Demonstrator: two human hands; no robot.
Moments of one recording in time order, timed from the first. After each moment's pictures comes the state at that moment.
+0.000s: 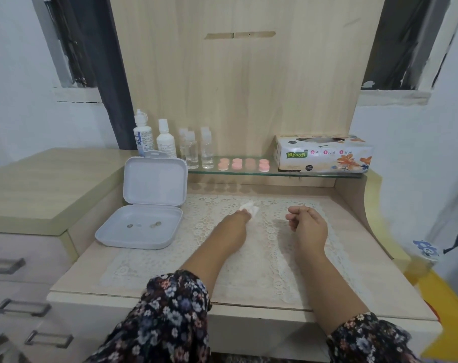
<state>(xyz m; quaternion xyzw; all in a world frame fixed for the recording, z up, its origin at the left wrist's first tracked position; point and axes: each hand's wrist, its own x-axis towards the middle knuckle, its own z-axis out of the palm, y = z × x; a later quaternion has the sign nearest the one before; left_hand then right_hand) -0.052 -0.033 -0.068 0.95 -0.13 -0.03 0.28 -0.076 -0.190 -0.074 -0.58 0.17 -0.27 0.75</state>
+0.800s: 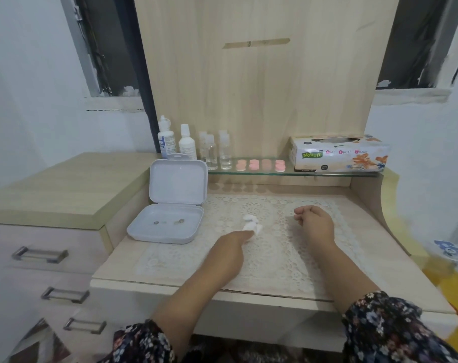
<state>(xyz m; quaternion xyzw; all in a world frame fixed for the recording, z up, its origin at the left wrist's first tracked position) -0.124 0.017 -0.074 0.92 -0.13 0.00 0.38 -0.072 -0.186 -0.071 -0.72 0.18 -0.19 0.65</state>
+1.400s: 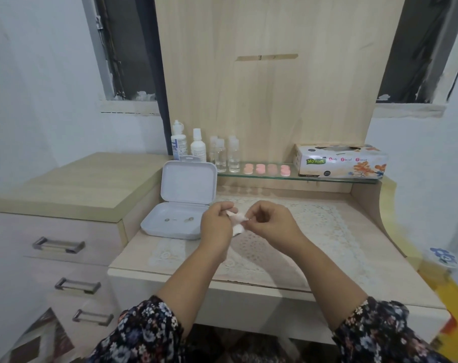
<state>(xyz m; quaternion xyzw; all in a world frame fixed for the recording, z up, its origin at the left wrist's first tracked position) -0.135 0.025 -0.016 0.67 0.09 0.10 0.73 -0.132 -0.106 -0.018 -0.80 -0.15 -0.08 0.57</state>
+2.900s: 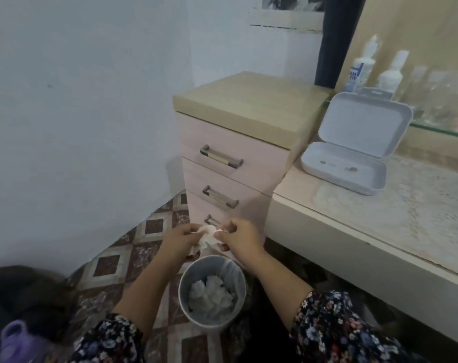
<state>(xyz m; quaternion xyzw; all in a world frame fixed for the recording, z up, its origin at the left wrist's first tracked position) -0.278 0.368 -0.183 0.65 0.31 0.07 0.69 -0.201 0.235 -0.173 -0.79 -0.14 0.22 0.55</state>
